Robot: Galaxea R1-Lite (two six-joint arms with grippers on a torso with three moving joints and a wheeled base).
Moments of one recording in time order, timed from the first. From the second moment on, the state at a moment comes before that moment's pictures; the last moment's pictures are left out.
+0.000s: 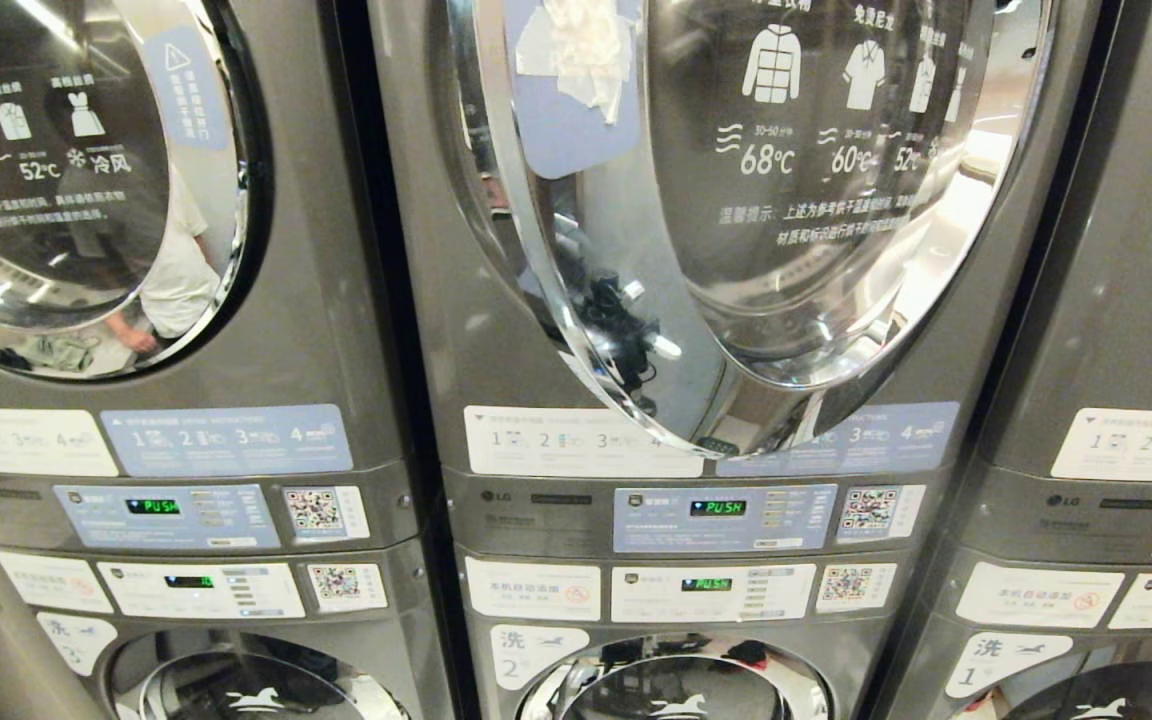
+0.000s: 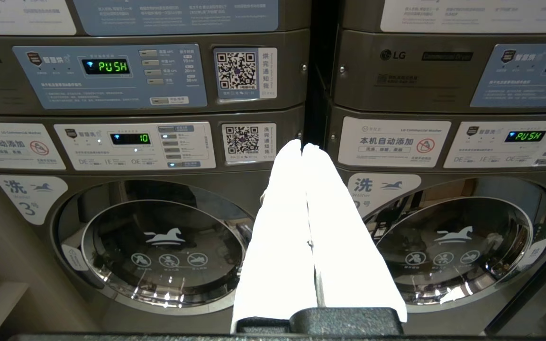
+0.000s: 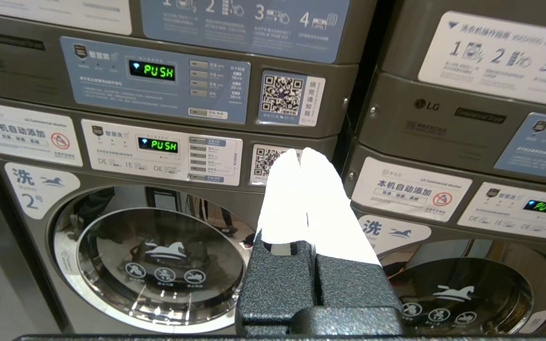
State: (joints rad) left arm -0.01 0.00 -0.04 0.10 0.00 0.03; right arm 0.00 0.00 0.00 0.01 0.04 -0.12
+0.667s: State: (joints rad) left arm 0.00 0.00 -0.04 0.10 0.00 0.03; right arm 0.00 0.00 0.00 0.00 0.03 -0.10
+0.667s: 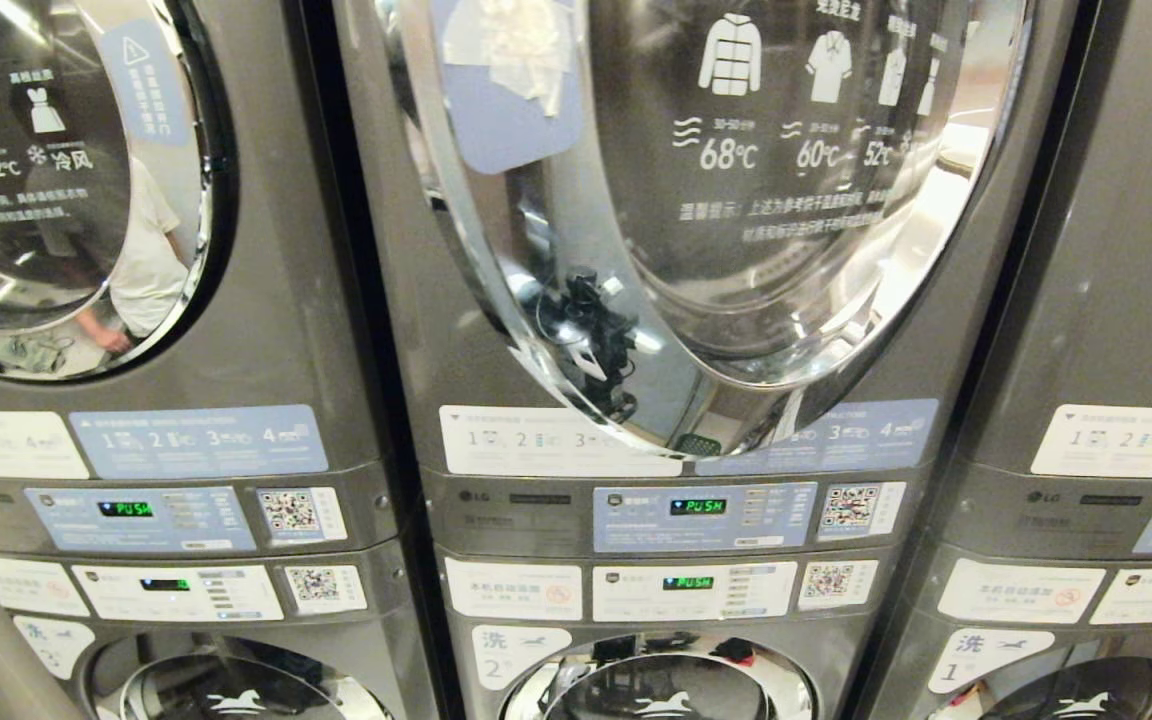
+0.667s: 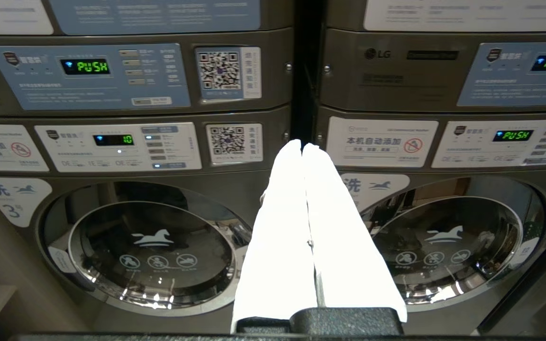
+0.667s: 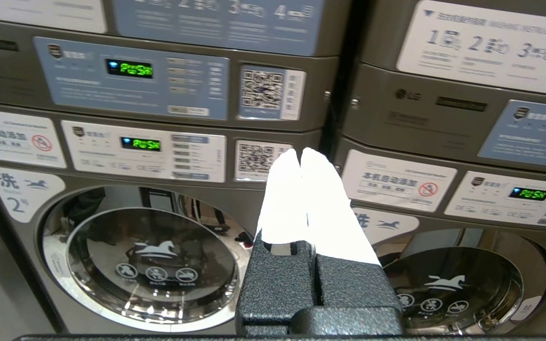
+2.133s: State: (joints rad) left arm -0.01 0.00 -0.04 0.11 0.00 0.02; right arm 0.00 0.00 0.00 0.01 0.02 -0.09
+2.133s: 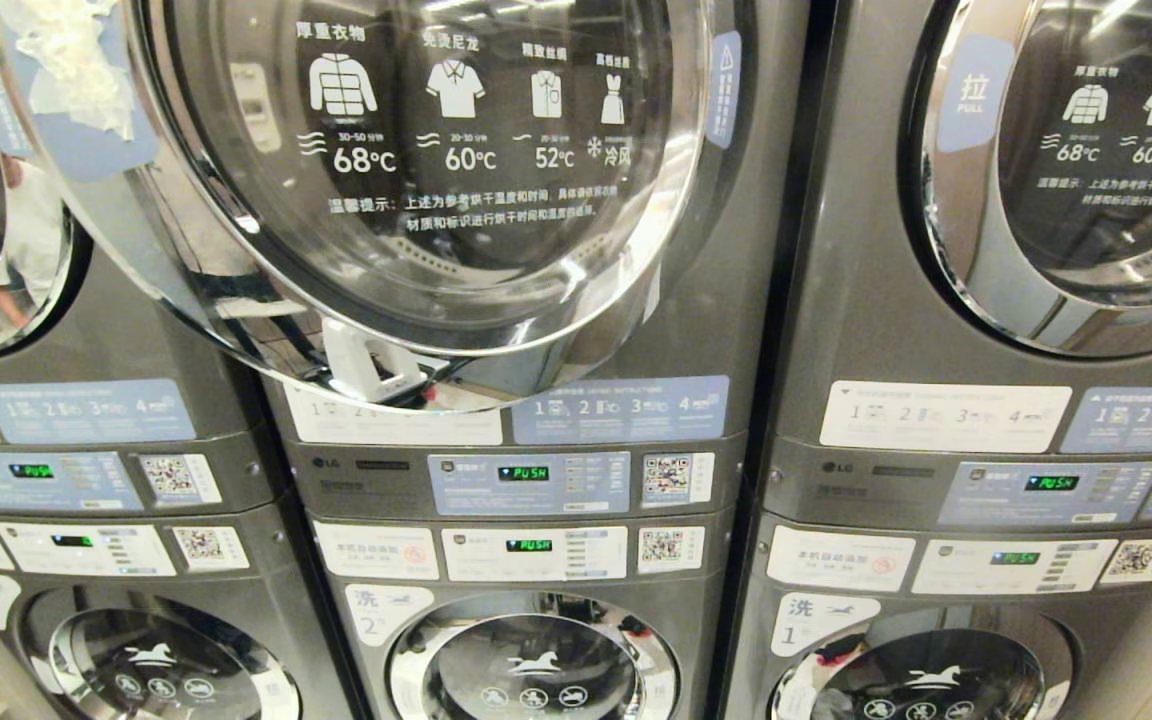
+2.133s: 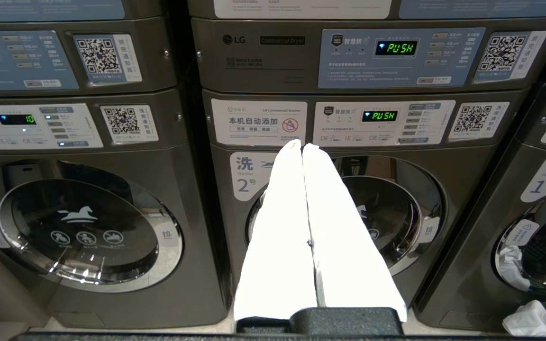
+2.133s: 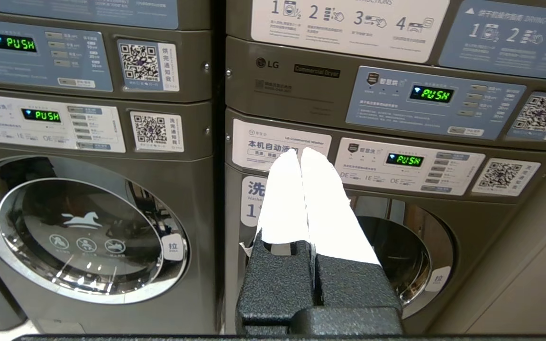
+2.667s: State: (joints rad) left arm -0.01 0.06 -0.22 0.09 -0.01 0.01; right arm 0.00 0.00 0.00 0.00 0.01 -0.05
